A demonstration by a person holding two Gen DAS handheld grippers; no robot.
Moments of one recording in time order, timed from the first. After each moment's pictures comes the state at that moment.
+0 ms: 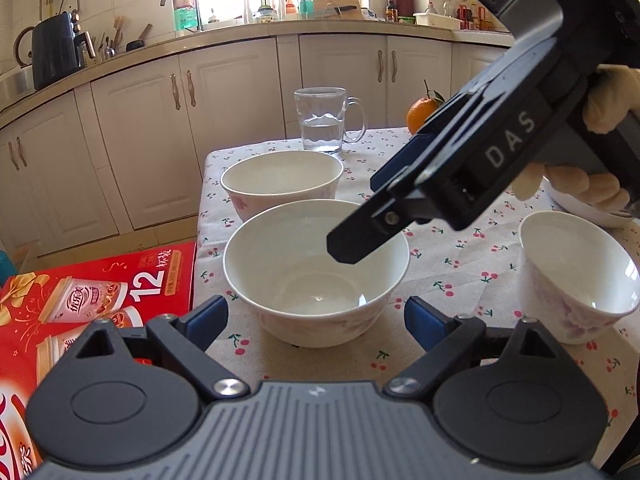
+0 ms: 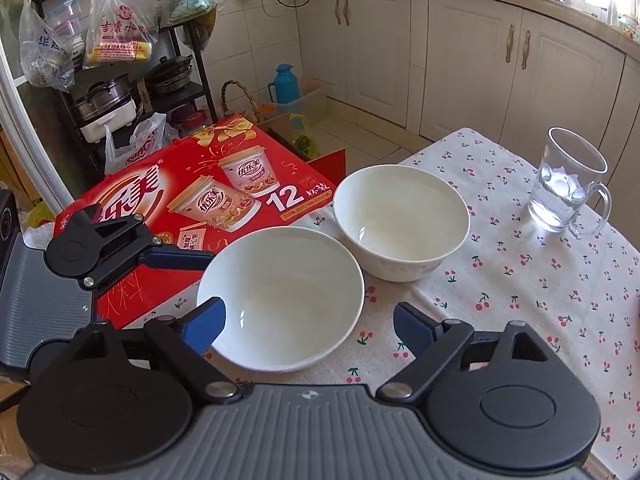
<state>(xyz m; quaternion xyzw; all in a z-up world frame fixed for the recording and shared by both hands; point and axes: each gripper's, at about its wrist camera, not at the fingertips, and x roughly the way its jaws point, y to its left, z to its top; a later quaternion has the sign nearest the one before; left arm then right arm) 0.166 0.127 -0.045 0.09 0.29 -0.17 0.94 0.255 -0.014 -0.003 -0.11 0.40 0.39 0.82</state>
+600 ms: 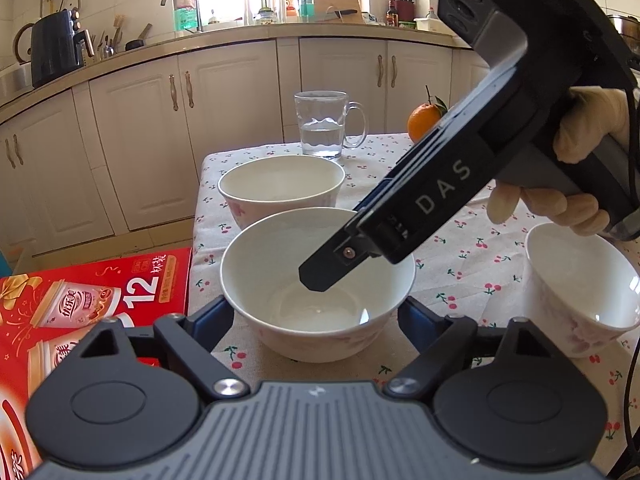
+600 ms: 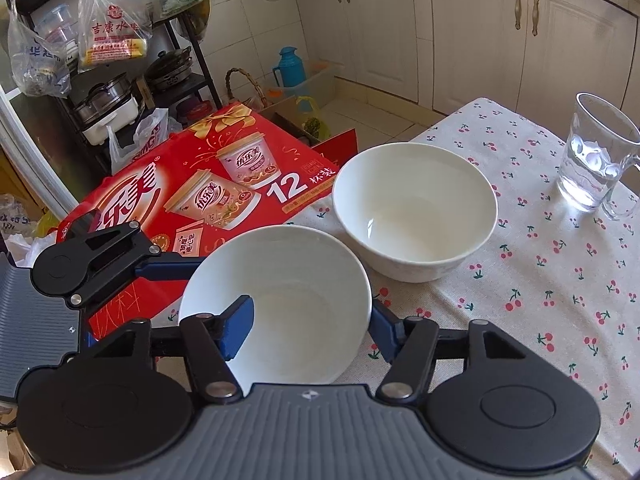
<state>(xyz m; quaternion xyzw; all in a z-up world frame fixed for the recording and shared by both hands) 0.177 0.127 -0.046 0.08 0.28 -0.18 0.94 0.278 -0.002 -0.023 -0.09 0.44 0.40 0.80</state>
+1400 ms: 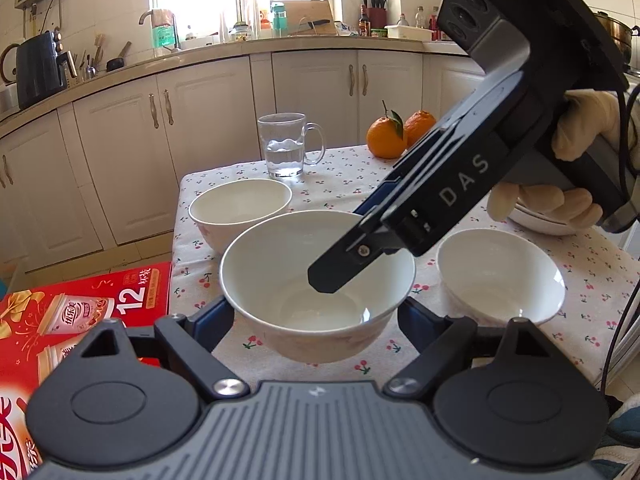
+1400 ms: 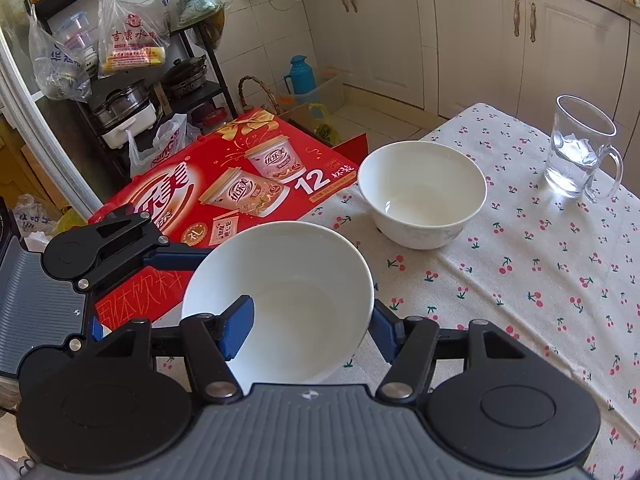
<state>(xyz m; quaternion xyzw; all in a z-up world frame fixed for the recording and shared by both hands) 0.122 0.108 -0.011 0.10 0.27 -0.21 0.93 0.228 -0.037 0.010 -0.08 0.43 0.42 0.80</state>
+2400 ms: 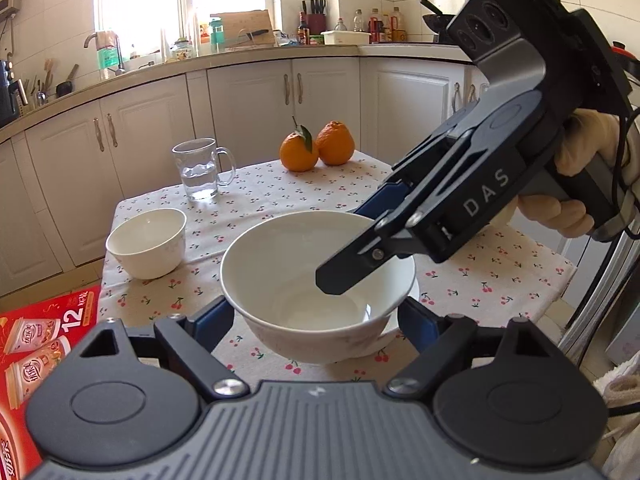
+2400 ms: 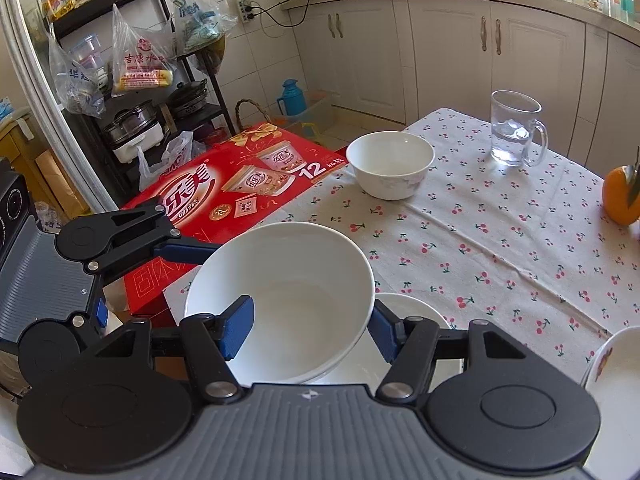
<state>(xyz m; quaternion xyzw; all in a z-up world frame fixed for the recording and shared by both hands) 0.068 0.039 0.015 0.12 0.27 -0.28 0.92 0.140 -0.130 0.038 -0.05 0.40 0.39 0.83</state>
